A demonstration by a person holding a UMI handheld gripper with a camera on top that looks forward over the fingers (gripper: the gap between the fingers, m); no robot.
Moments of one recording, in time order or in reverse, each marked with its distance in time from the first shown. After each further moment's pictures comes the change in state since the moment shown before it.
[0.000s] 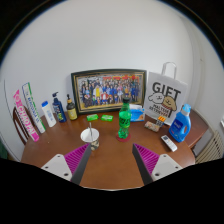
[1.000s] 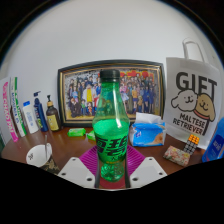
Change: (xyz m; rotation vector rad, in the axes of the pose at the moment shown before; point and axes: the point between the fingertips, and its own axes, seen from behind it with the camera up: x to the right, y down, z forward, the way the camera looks) arm 0.057 -0.032 0.307 0.234 -0.205 -0.059
